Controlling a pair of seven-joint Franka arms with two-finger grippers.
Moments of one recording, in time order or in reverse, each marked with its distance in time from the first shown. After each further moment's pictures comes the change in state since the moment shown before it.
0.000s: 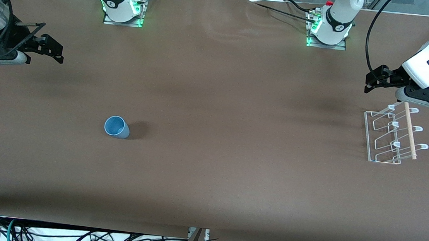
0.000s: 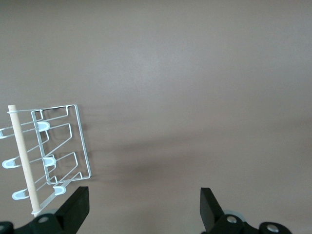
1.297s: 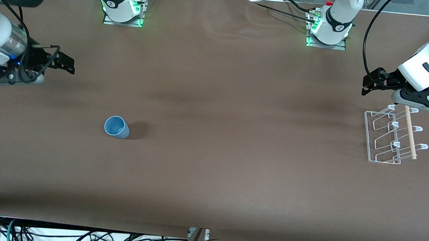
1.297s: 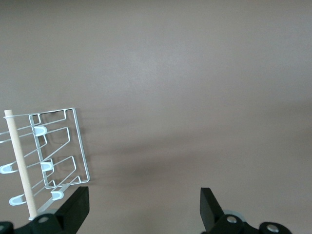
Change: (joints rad) left arm -0.004 0.010 -0.004 0.001 0.000 0.010 0.000; right arm 0.001 0.145 0.011 0.000 0.000 0.007 -0.020
